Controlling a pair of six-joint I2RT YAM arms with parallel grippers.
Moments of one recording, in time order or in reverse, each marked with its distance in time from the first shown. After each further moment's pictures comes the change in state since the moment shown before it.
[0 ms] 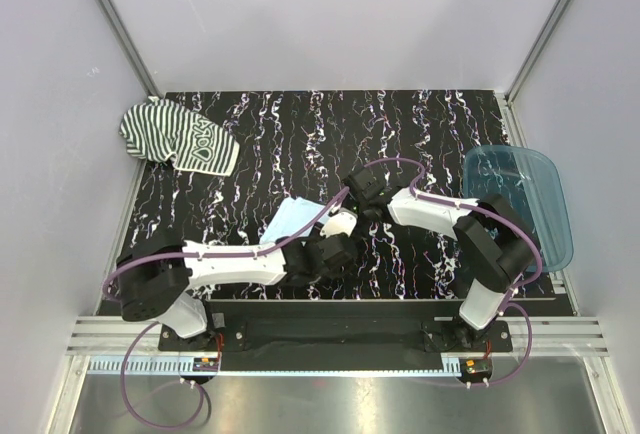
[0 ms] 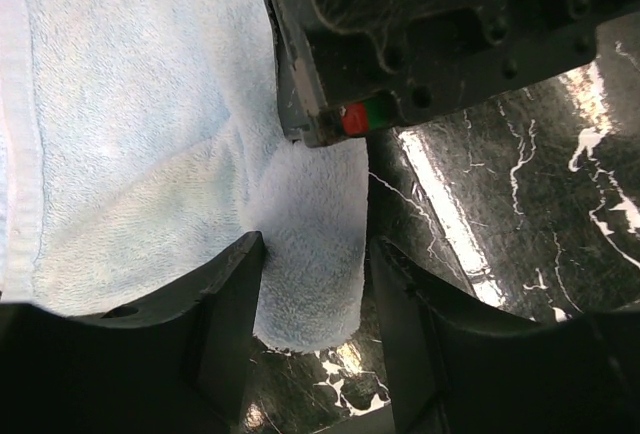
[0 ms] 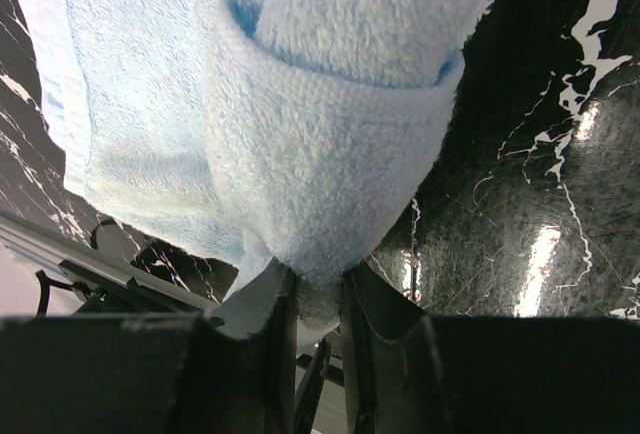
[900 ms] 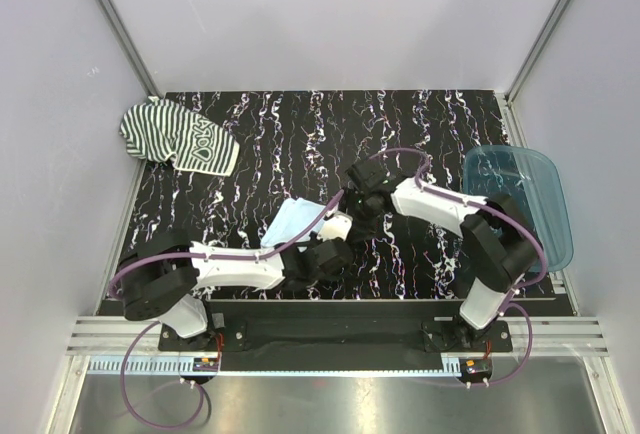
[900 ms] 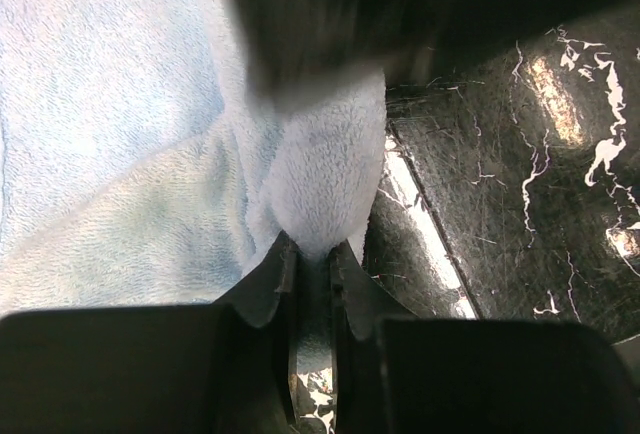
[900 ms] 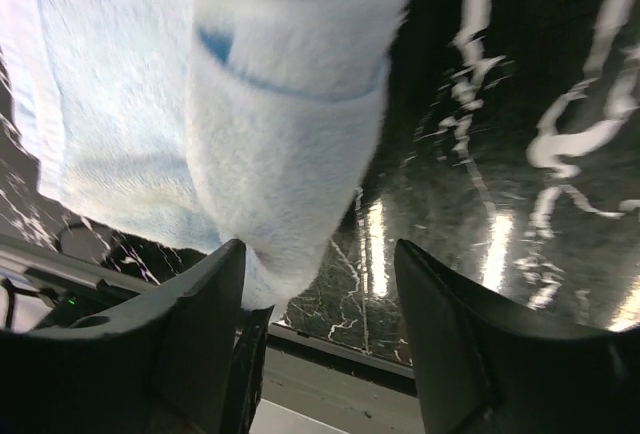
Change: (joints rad) left arm 0.008 0.020 -0.095 0.150 -0.001 -0.033; right arm -0.033 -0.007 0.087 -0.182 0.034 -0.088
